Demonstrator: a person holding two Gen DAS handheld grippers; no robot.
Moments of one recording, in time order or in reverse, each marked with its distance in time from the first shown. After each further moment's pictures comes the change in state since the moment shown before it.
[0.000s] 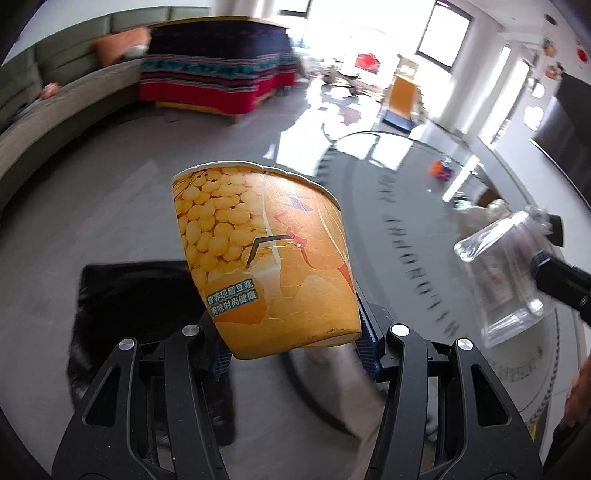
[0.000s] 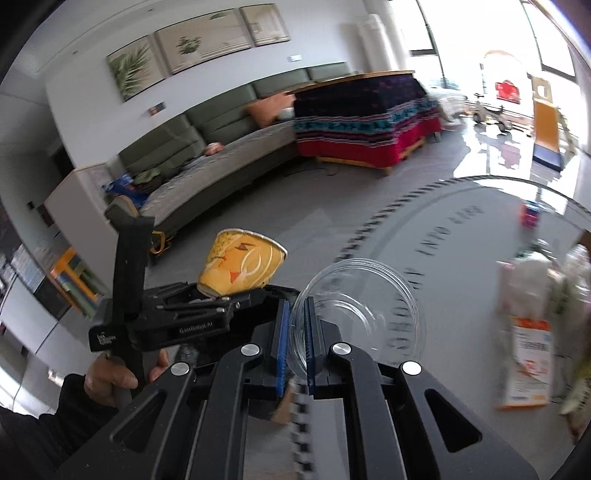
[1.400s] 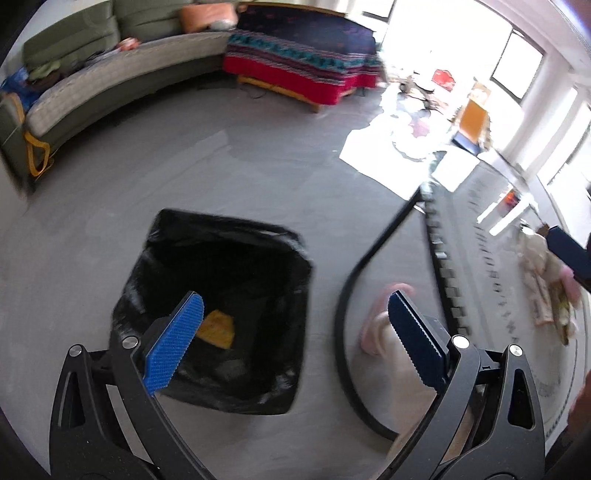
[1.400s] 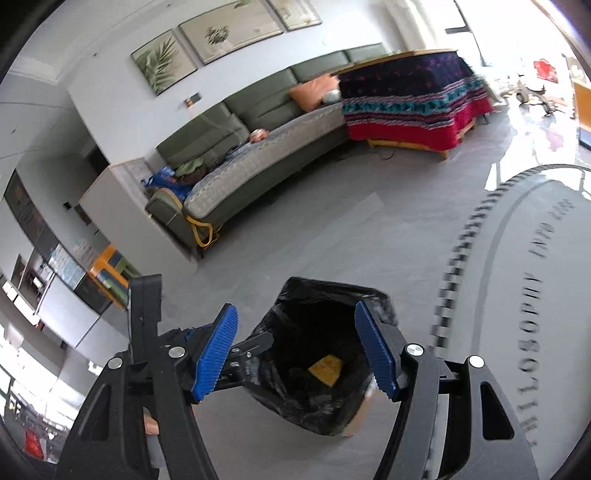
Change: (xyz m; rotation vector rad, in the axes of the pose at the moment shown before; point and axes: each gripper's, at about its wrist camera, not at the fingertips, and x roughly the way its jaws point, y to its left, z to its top) left arm -0.026 0.070 -0.038 -0.184 0.013 0.156; right arm 0.057 0.047 0.016 0.046 0.024 0.140
